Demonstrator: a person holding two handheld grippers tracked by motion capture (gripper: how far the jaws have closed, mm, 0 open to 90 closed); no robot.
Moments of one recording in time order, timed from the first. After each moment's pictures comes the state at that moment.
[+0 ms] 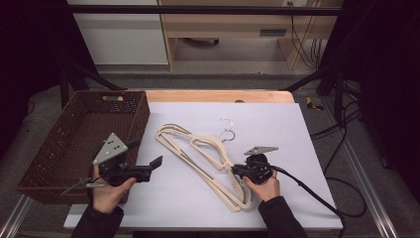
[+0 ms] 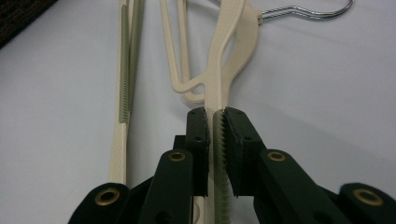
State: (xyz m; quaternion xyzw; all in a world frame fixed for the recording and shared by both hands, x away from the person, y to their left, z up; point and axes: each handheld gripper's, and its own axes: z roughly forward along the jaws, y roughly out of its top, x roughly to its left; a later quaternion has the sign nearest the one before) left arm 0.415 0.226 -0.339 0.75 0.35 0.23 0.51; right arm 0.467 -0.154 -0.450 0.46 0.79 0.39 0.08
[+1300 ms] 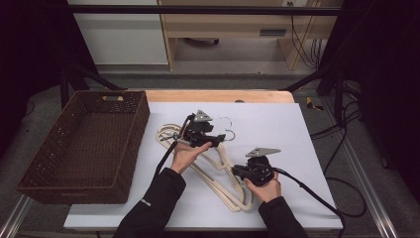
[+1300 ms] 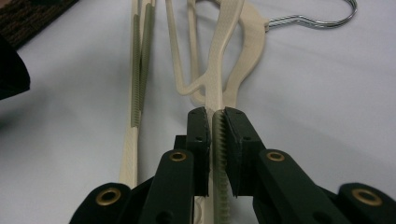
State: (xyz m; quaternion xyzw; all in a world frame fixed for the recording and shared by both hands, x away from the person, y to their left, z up) left arm 0.560 0.059 -0.405 0.82 0.34 0.13 0.44; right arm 0.459 -0.156 -0.447 0.44 0.79 0.41 0.08
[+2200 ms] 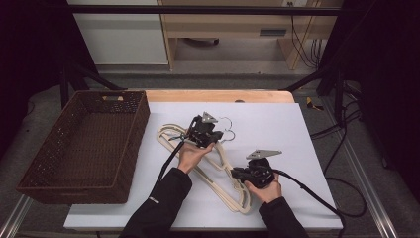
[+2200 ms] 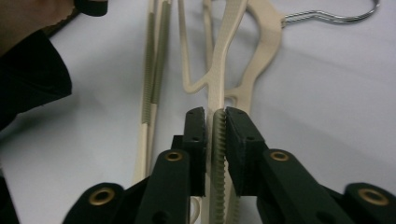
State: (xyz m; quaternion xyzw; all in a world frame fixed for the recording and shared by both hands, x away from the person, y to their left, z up) left arm 0.562 0.045 -0.415 0.83 0.35 0.14 0.42; right arm 0.454 -0.159 -0.448 0.42 0.80 0.42 0.06
